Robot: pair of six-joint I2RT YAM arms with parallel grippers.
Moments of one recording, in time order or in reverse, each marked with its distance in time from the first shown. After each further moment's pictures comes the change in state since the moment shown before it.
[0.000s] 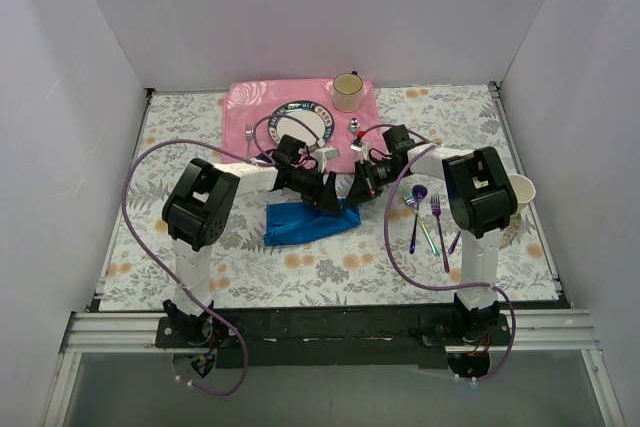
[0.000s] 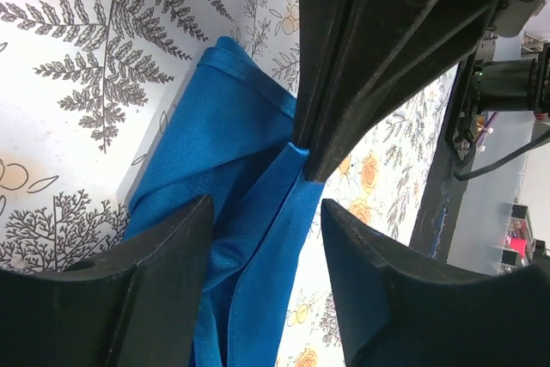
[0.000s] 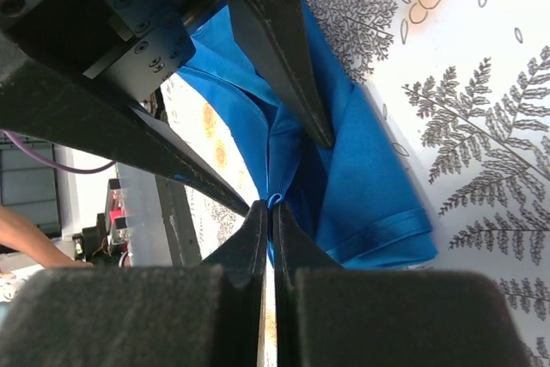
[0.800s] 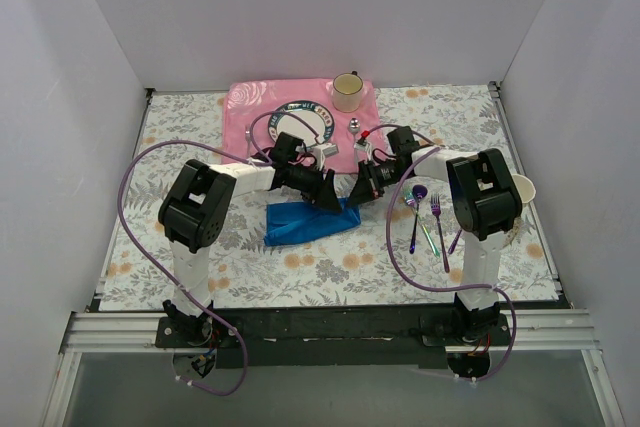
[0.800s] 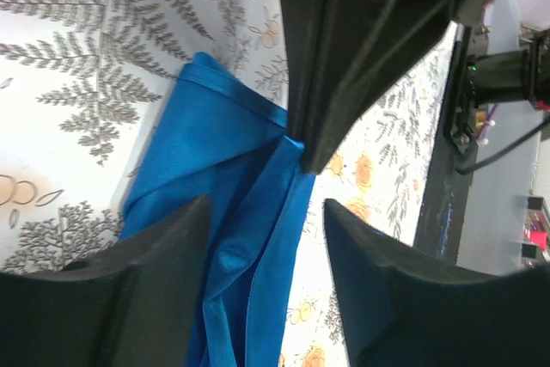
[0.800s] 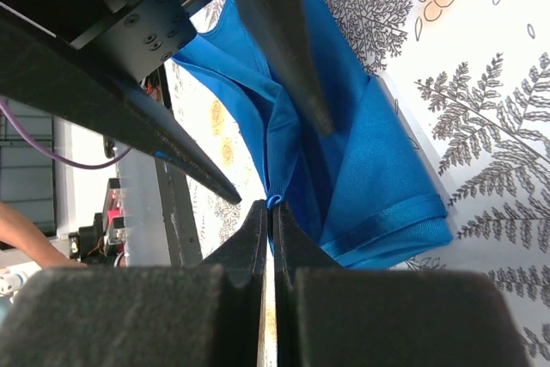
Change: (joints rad) left arm 0.010 -0.030 -0.011 0.039 0.022 0.043; right arm -0.015 -0.033 -0.050 0.046 -0.036 -0.008
